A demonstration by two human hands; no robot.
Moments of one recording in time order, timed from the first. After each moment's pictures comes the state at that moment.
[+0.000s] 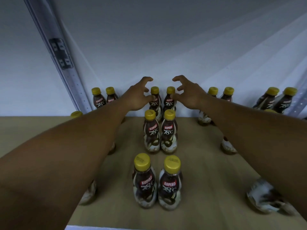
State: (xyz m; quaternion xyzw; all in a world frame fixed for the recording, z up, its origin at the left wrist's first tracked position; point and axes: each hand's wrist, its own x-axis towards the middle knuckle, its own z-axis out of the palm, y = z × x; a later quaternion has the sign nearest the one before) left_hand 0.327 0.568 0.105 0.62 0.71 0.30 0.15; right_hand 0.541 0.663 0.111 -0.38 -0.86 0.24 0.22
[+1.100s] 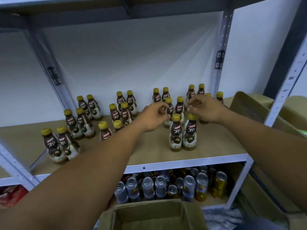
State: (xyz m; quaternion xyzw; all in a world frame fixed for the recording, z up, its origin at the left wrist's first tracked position) left_hand 0.623 0.417 0.127 0.68 0.63 0.33 0.20; right_hand 0.856 0.497 0.143 -0.46 -0.82 0.23 0.25
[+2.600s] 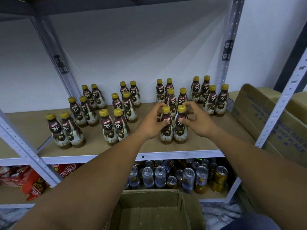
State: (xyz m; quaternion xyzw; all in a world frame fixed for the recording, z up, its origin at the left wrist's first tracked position) left_hand 0.636 0.402 0.062 0.62 0.64 0.41 0.21; right_hand 0.841 0.484 0.060 -0.38 -0.79 0.34 0.33
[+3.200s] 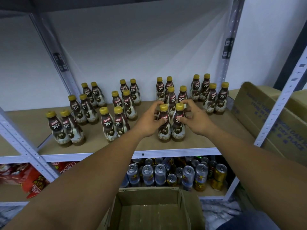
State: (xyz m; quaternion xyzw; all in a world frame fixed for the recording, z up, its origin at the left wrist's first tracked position) left_hand 0.627 0.396 0.063 0.61 0.64 0.41 0.22; right_hand 0.834 0.472 0.066 -0.39 -0.80 0.34 0.32
